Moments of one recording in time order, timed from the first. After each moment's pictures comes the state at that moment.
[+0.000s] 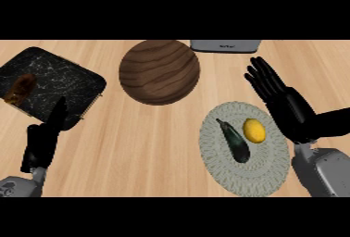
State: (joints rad) left arm -0.11 0.56 -0.29 -1.31 0.31 0.36 -0.02; right arm -0.31 -0.38 0.23 -1.59 -0.44 0.00 0.04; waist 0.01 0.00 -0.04
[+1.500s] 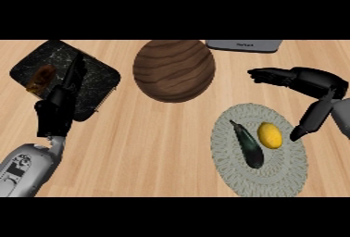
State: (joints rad) left arm -0.35 0.52 -0.33 -1.49 0.20 0.42 0.07; right arm -0.67 -0.65 0.30 -0.96 -0.18 0.84 -0.31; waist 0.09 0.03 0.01
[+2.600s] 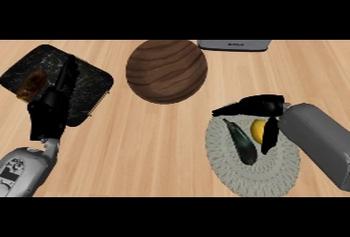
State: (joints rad) left arm -0.31 0.51 -0.29 -1.51 0.17 0.42 0.10; right arm -0.80 -0.55 0.80 -0.83 0.30 0.62 -0.60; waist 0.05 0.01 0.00
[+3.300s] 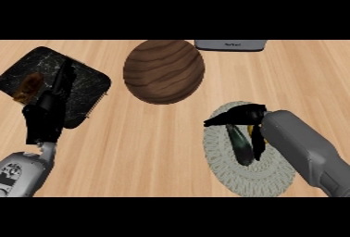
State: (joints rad) left arm -0.27 0.50 -0.25 -1.53 0.14 0.39 0.11; right arm -0.83 -0.39 0.91 -0.55 0.40 0.49 -0.74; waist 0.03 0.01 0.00
